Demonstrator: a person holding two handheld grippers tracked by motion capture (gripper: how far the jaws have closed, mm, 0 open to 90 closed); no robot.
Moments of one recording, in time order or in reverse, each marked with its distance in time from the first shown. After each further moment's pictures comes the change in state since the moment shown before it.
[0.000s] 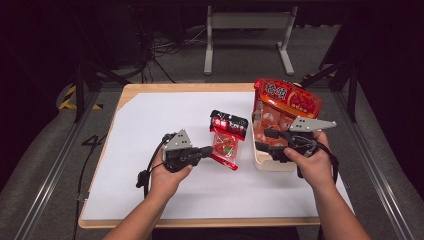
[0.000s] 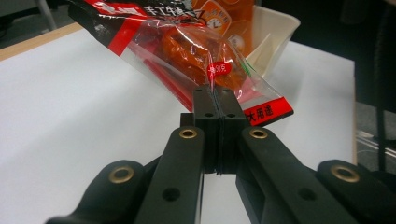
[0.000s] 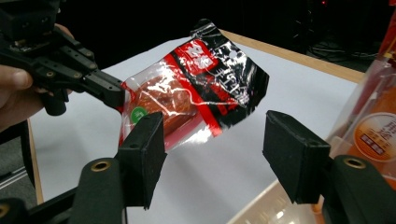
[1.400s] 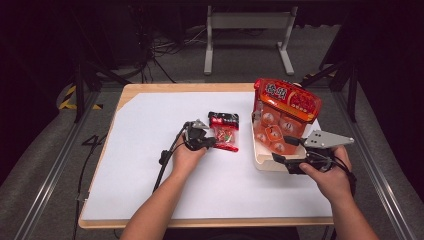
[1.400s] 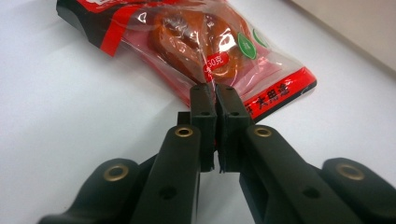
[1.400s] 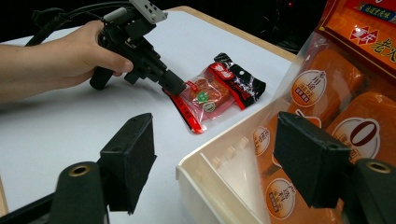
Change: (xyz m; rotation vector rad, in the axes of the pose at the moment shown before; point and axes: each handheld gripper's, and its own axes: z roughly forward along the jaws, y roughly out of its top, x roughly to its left) left arm 0.081 -0.028 0.105 0.247 0.145 -0.211; right arm 0.000 -0.028 -0.039 0.059 -0.136 -0.131
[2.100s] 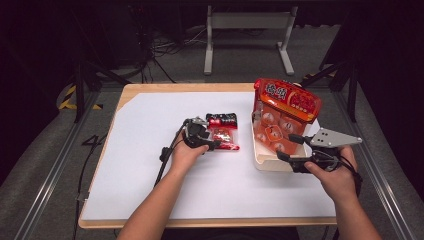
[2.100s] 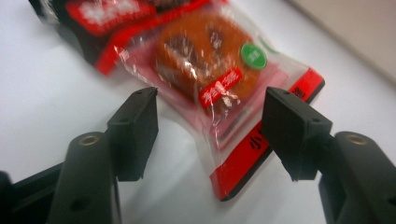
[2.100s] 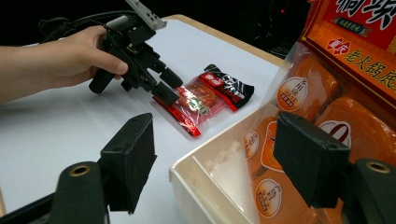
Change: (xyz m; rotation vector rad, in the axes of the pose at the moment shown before) left arm 0.006 0.007 0.005 0.036 -0.005 -0.035; right arm -0.004 0.002 -0.010 -0.026 -0.020 0.005
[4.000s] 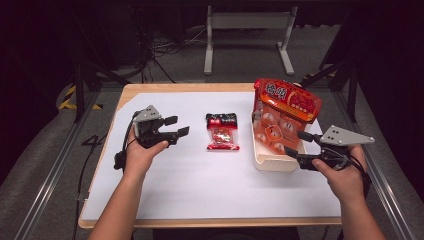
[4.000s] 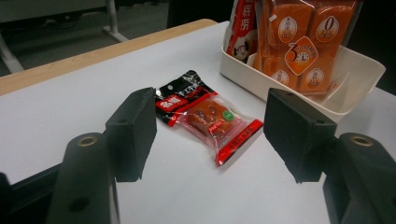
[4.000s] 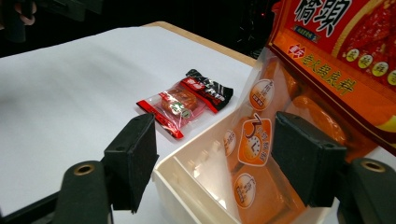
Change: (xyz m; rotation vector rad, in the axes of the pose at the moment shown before) left arm 0.008 -0.008 -0.153 -0.323 0.006 0.084; right arm -0.007 0.004 -0.016 -0.017 -0.066 0.032
